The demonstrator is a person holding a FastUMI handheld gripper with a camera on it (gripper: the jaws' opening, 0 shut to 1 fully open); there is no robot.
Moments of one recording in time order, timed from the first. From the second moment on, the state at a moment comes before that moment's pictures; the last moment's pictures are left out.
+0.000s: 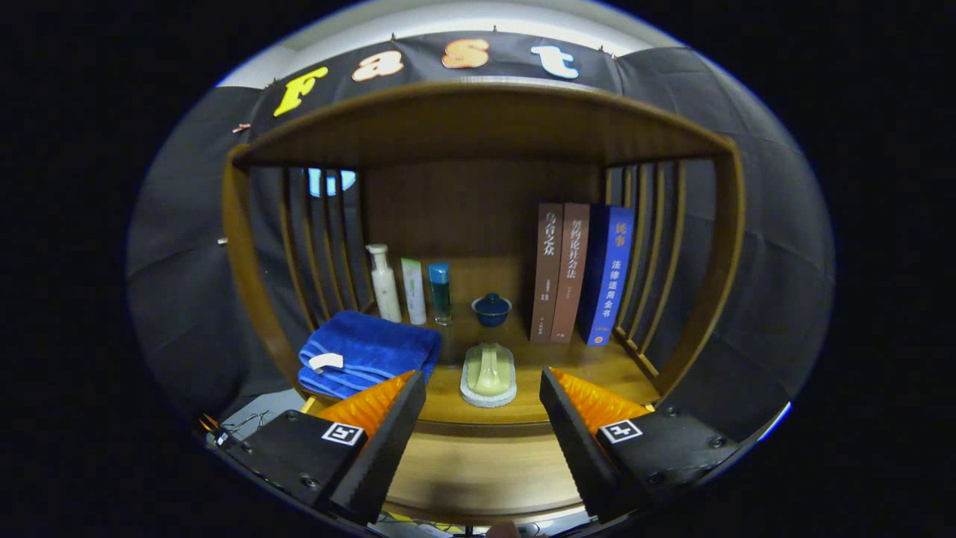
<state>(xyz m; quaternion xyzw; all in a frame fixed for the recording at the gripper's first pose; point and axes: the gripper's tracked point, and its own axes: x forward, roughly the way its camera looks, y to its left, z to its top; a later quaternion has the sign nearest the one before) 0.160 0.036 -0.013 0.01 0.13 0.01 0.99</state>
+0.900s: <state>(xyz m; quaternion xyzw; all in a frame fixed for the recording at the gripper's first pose) 0.023 0.040 -0.164 0.00 0.07 0.01 1.00</state>
